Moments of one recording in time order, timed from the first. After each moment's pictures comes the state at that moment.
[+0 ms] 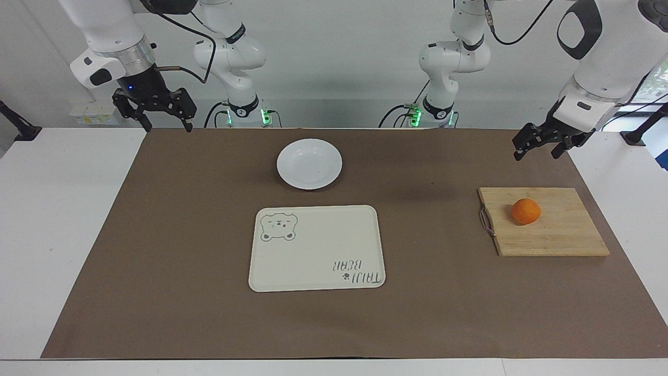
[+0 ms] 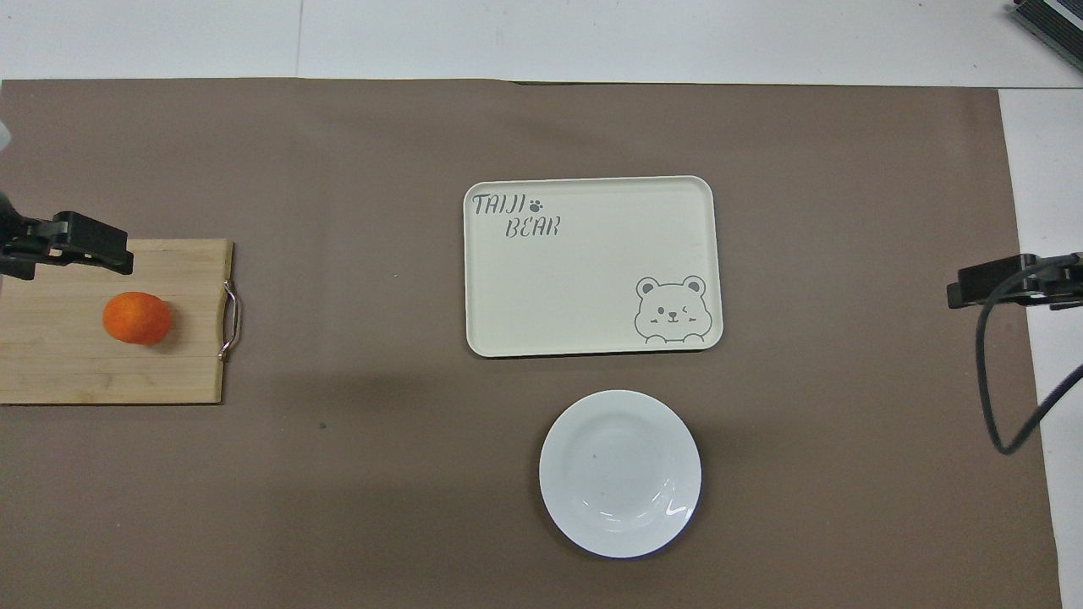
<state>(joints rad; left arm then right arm) -0.03 0.07 0.00 -1.52 -0.01 1.55 -0.02 0.06 -0.05 -0.09 -1.57 0.01 1.52 0.01</state>
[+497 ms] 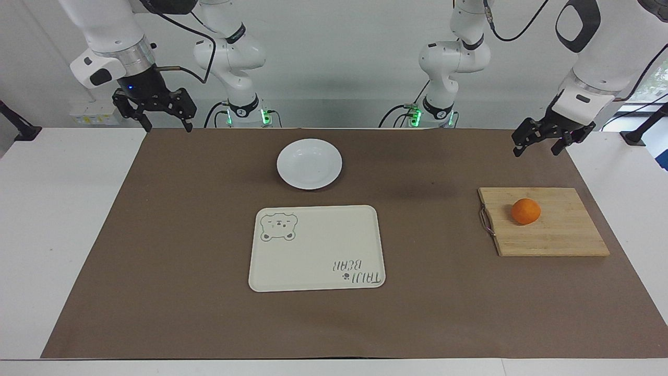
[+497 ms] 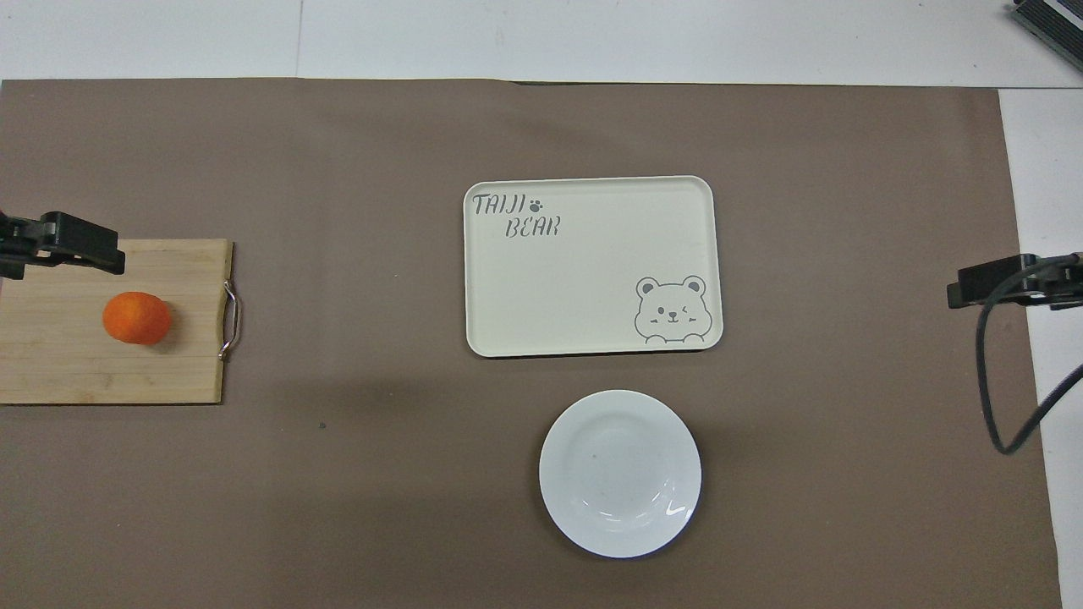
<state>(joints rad) -0.03 0.05 0.00 -1.52 -0.01 1.55 -0.02 0.06 -0.05 -0.09 -1.57 0.01 1.52 0.01</state>
